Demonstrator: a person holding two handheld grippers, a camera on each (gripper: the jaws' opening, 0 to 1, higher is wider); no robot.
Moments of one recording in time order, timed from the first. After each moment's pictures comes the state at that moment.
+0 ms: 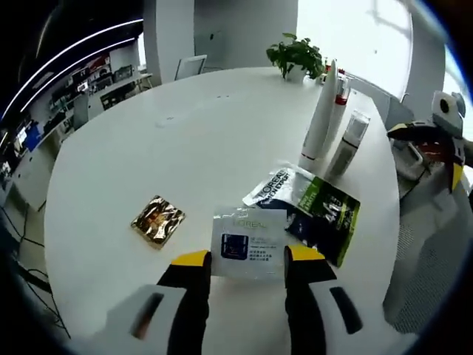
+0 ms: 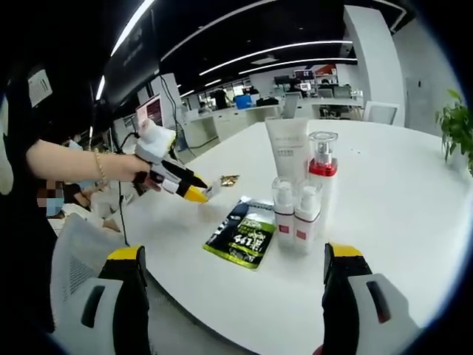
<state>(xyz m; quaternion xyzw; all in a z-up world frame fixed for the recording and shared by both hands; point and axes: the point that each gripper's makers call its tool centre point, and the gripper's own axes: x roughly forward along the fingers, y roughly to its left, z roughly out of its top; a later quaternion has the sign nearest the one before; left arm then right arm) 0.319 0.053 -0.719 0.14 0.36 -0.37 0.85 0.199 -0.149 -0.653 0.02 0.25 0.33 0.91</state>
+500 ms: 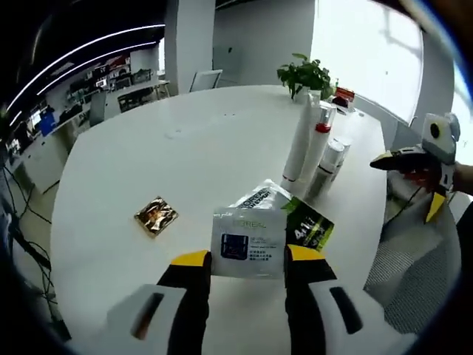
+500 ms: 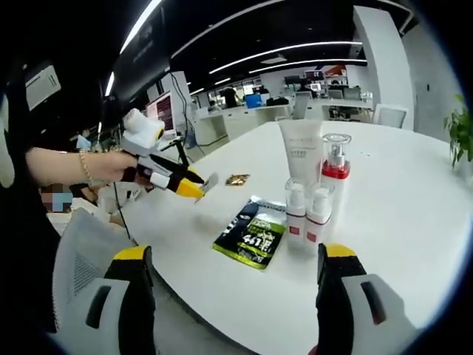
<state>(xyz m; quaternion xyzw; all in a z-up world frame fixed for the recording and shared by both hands) 0.282 0.045 -0.676 0.08 0.34 -0.33 0.88 0.196 -0.139 -0.650 0.01 0.25 0.35 0.90</state>
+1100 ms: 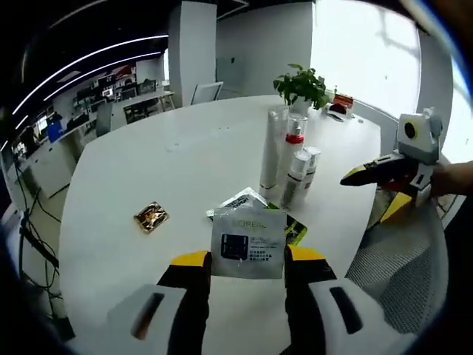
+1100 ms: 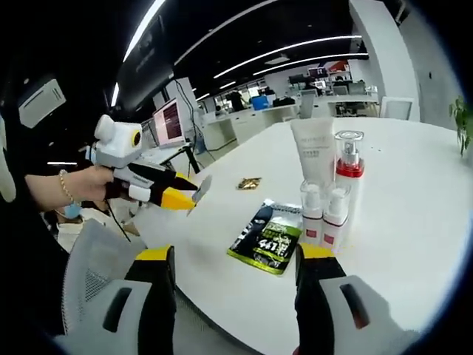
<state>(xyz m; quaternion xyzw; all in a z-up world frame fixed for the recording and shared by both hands) 0.235 0.026 -0.649 0.09 0.31 -0.32 0.89 0.192 -0.118 -0.647 0.04 0.24 0.38 0.89</state>
